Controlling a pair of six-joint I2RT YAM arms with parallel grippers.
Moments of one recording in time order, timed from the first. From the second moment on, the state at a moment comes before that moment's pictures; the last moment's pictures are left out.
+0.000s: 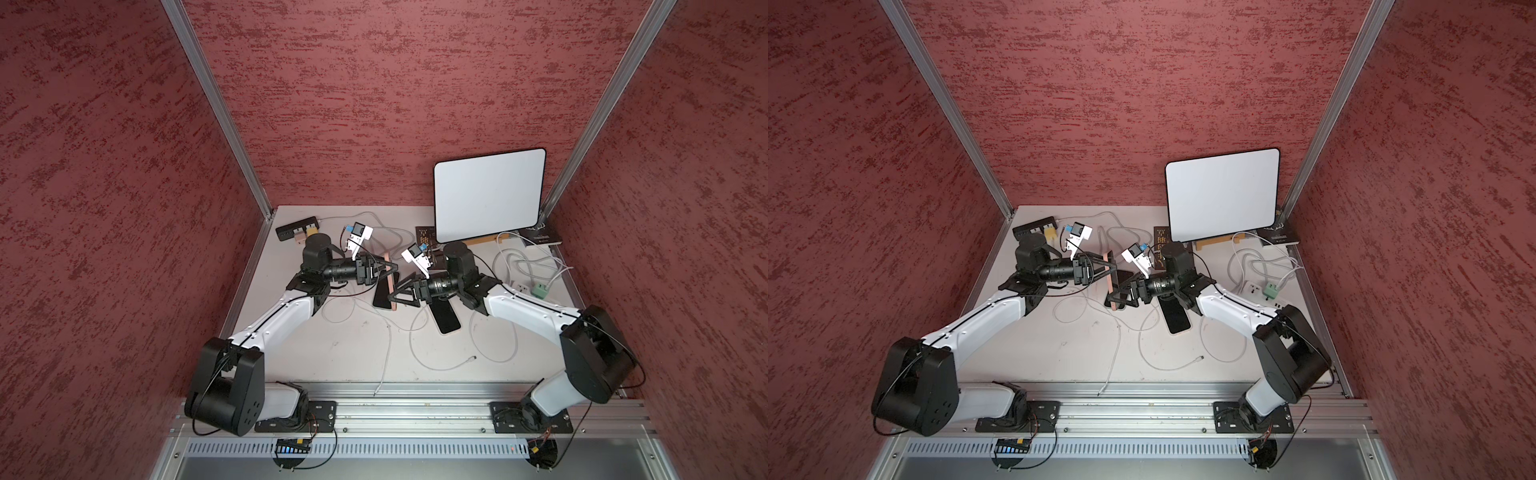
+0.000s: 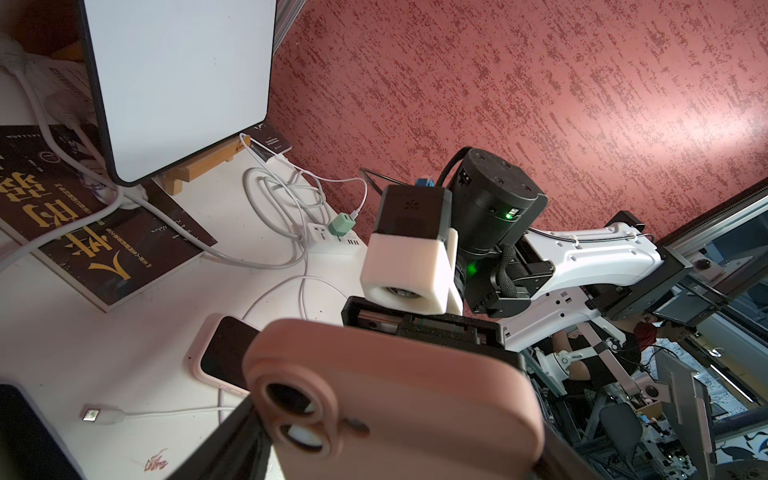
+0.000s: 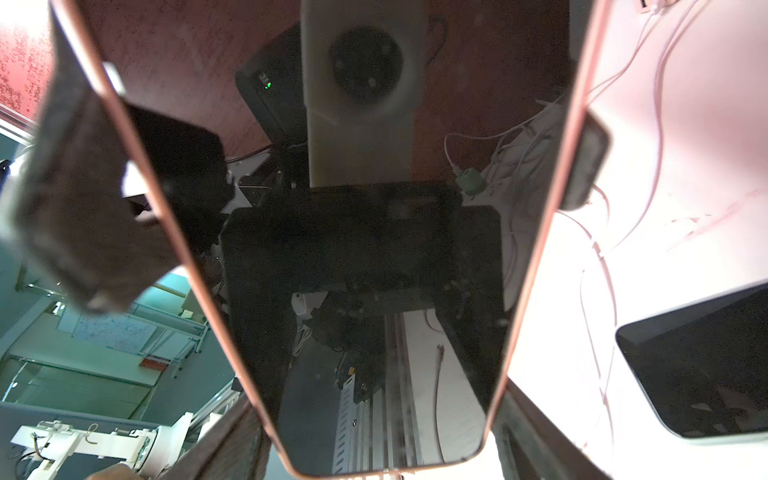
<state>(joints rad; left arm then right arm) -0.27 1.34 0.82 0.36 1.11 -0.61 0.61 1.57 0.97 0.22 -1.01 0.49</state>
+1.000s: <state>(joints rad) -0.15 1.24 0.77 0.26 0.73 -0.60 0.65 1.53 0.96 -0.17 -0.85 0.27</state>
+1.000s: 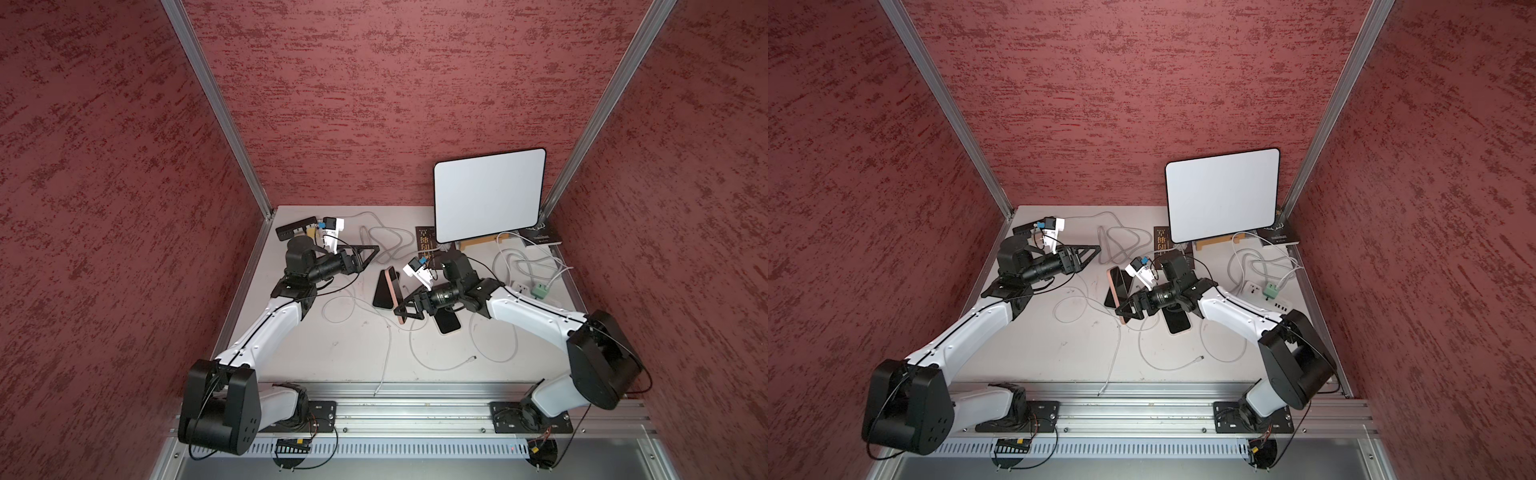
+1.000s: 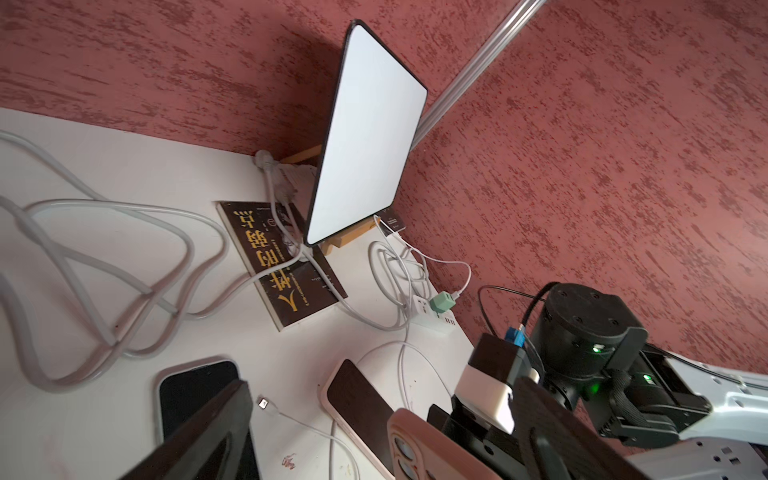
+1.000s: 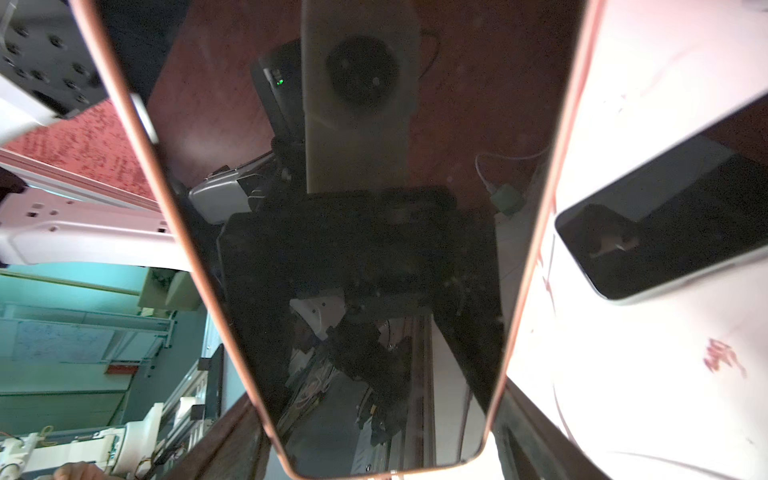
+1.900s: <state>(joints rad) -0.13 1.16 0.76 0.08 0.41 -0.53 1.03 1.86 1.46 -0.92 -0.21 0.01</state>
